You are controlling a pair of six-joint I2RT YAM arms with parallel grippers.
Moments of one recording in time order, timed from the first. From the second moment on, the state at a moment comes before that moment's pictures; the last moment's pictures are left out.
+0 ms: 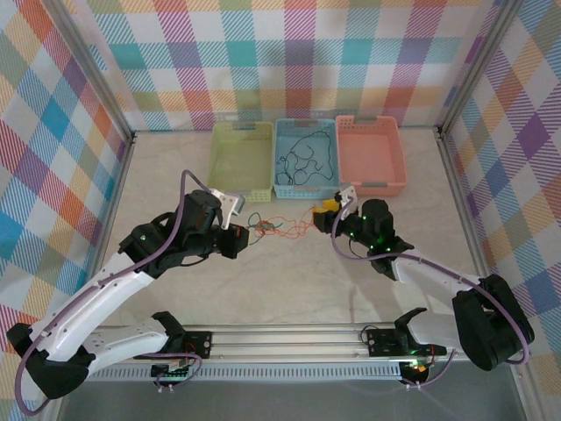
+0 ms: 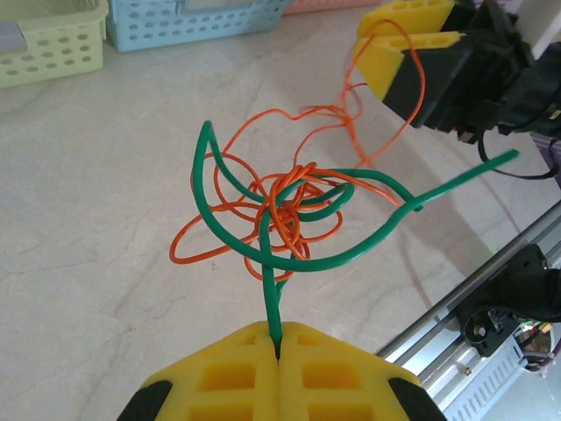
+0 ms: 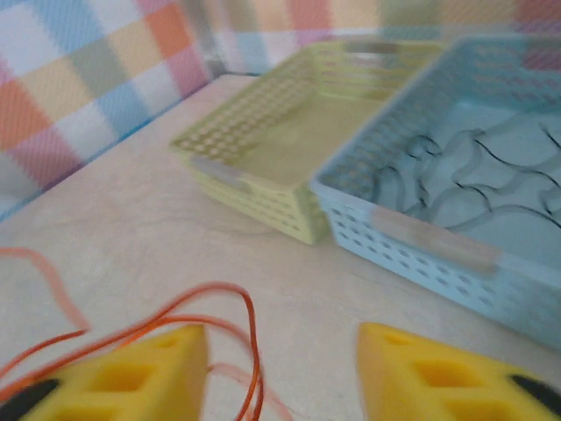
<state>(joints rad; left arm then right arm) -0.75 0.99 1.12 -0.89 0.10 -0.44 0.52 1.21 0.50 0.46 -0.33 0.17</state>
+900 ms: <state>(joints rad) -0.74 1.05 1.03 -0.78 0.24 -0.40 0.70 1.13 0.44 0.64 -0.71 -0.09</state>
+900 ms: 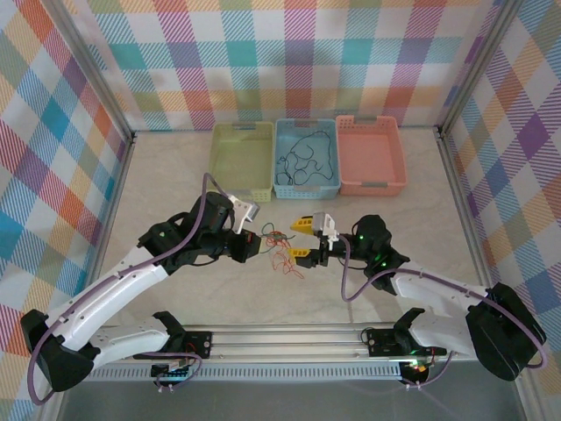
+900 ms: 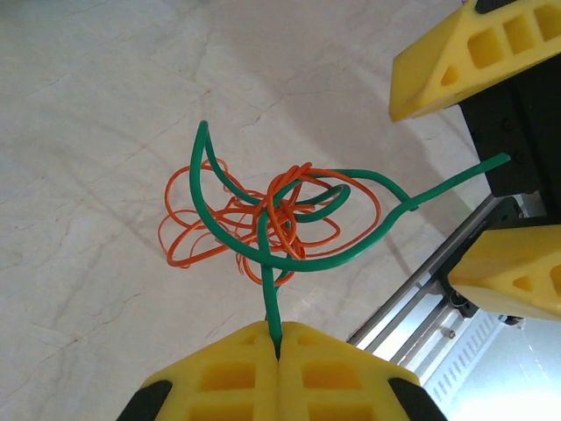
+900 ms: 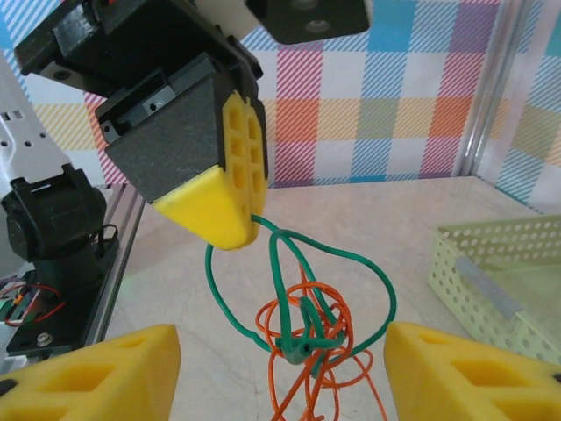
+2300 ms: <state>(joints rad) -0.74 0.86 0.93 -0.74 0.17 -0.43 0.59 0.97 0.57 0.26 0.06 0.36</state>
